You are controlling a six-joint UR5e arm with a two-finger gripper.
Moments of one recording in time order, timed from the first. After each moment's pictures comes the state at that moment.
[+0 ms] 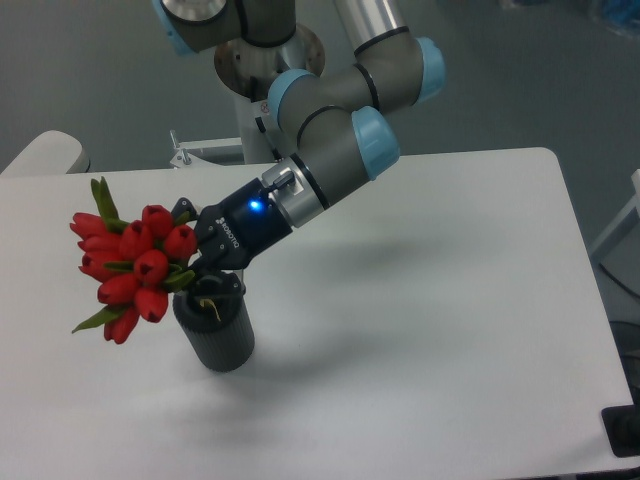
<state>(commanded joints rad) 2.46 -1.85 -1.86 -0.77 0.25 1.17</state>
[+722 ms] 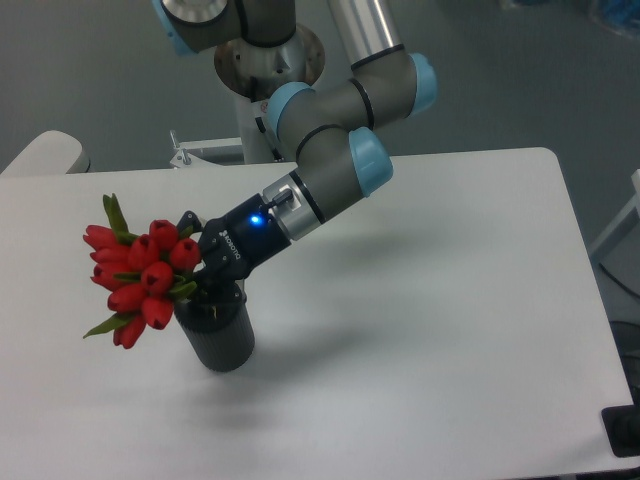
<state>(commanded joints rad) 2.47 -1.89 -1.90 -0.77 0.26 1.27</state>
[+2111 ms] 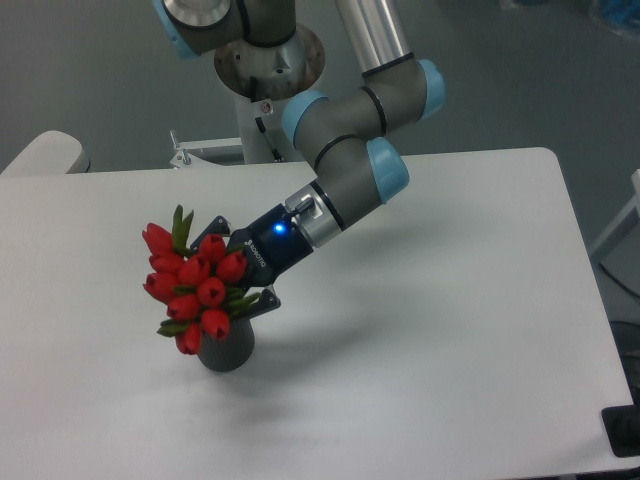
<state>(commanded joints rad) 2.51 -1.90 -1.94 -0.77 0.27 1.34</state>
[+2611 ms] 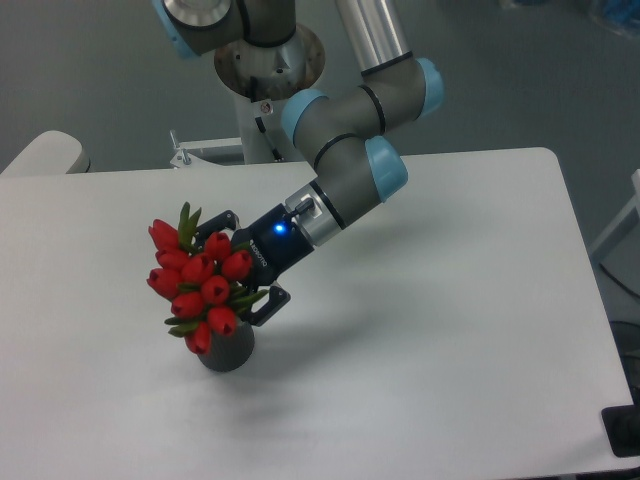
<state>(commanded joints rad) 2.52 -1.90 -1.95 -0.77 0.35 1.35</state>
